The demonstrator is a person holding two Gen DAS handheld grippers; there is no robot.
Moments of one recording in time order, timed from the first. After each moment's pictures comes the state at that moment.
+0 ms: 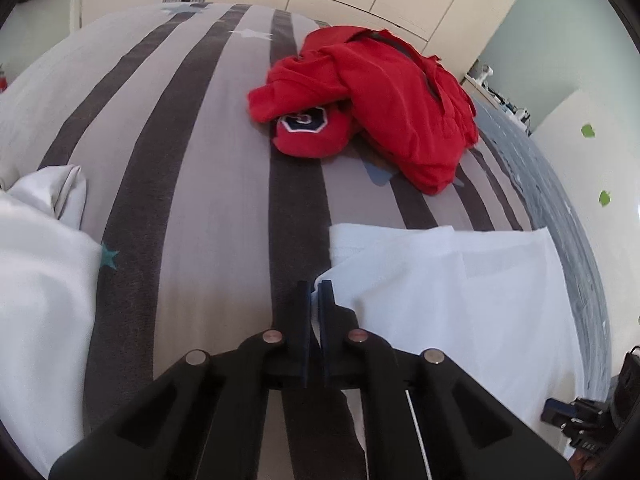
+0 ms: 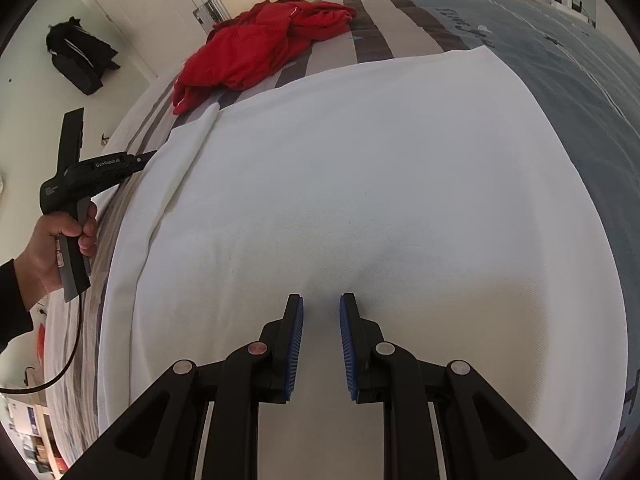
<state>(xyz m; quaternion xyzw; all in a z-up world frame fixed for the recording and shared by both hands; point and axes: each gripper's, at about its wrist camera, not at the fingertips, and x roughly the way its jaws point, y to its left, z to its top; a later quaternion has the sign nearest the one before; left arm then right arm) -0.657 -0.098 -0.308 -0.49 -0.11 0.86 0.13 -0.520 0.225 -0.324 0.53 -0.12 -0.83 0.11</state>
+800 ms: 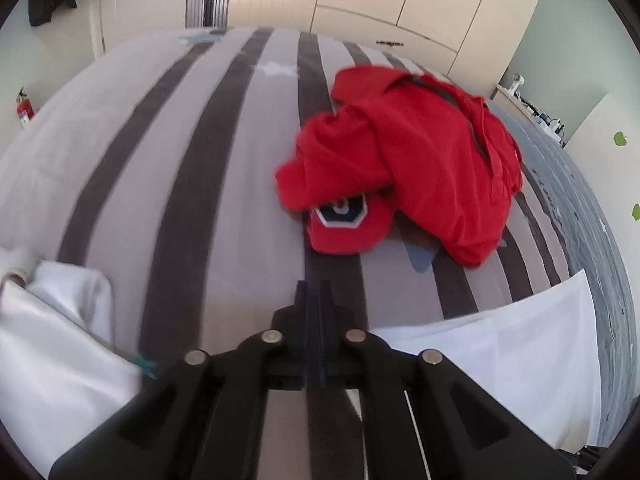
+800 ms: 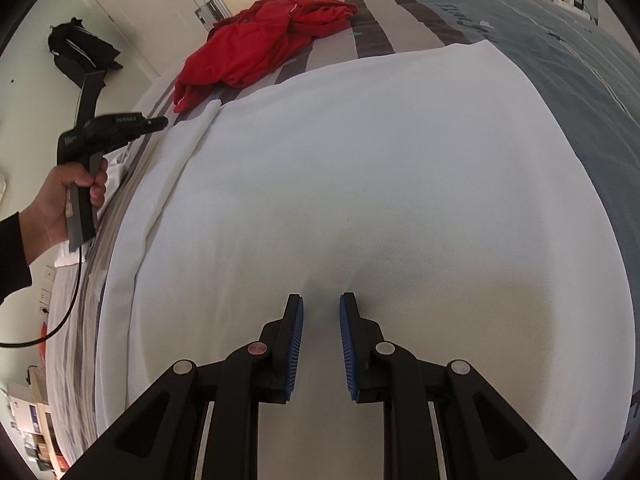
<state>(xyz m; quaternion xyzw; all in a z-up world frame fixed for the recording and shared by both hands) -0.715 -0.099 -0.292 -0.47 -0.07 0.88 0.07 -0.518 0.223 -0.331 0.53 -0.12 -0.83 0.11</state>
